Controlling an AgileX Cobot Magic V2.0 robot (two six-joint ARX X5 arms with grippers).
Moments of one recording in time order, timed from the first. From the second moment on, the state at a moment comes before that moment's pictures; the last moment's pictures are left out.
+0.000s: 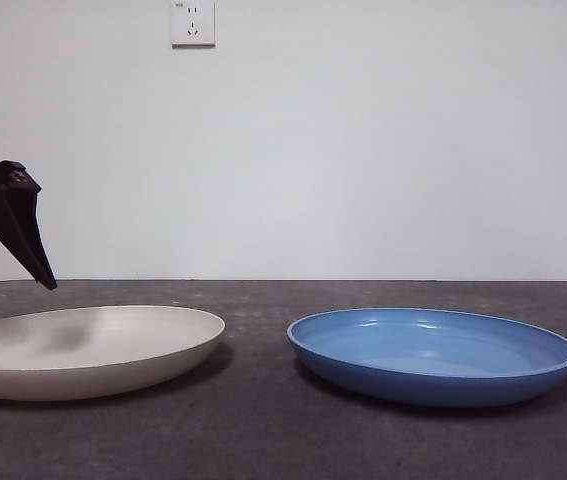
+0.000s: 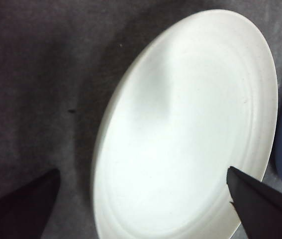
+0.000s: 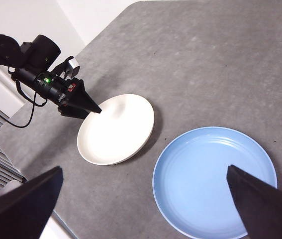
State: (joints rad) left arm 0.08 1.70 1.02 -0.71 0.64 -0.04; right arm 0.19 0.68 1.01 -0.84 -0.60 0.12
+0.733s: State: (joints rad) left arm 0.08 1.70 1.03 -0.71 0.50 -0.02; right arm 0.19 0.68 1.01 -0.84 -0.60 0.12
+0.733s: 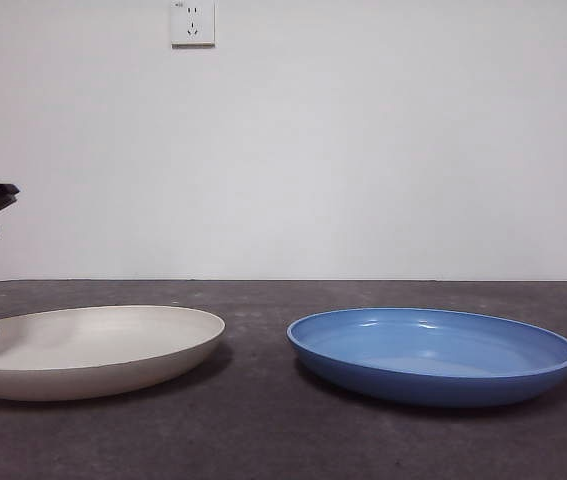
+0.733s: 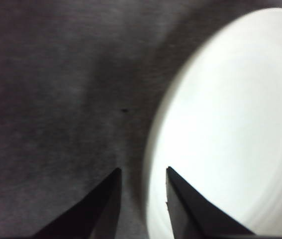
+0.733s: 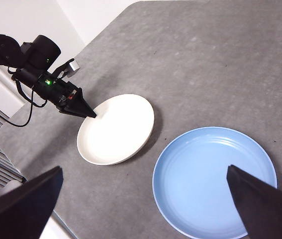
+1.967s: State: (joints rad) left arm -0.25 1.71 1.44 -1.02 0.48 -0.14; right arm 0.19 0.66 1.14 -0.97 -0.54 0.13
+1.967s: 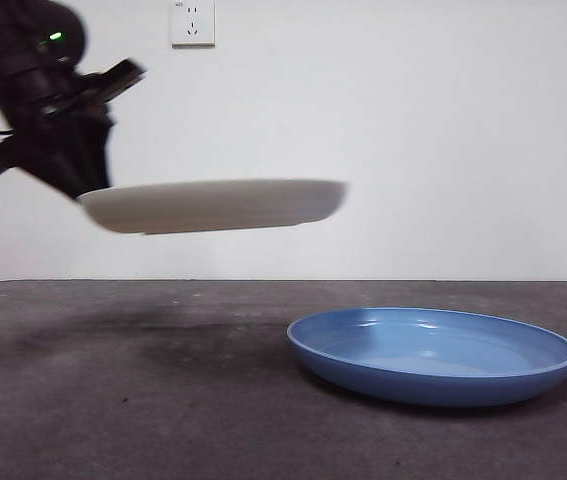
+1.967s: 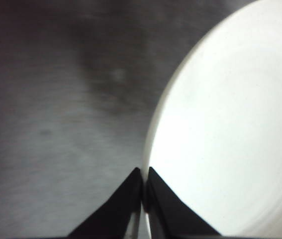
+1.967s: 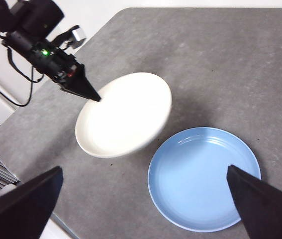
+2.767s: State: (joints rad) left arm -0.55 2.10 1.86 -1.04 0.41 -0.26; right arm 0.19 0.59 1.28 -1.14 -0.49 0.10
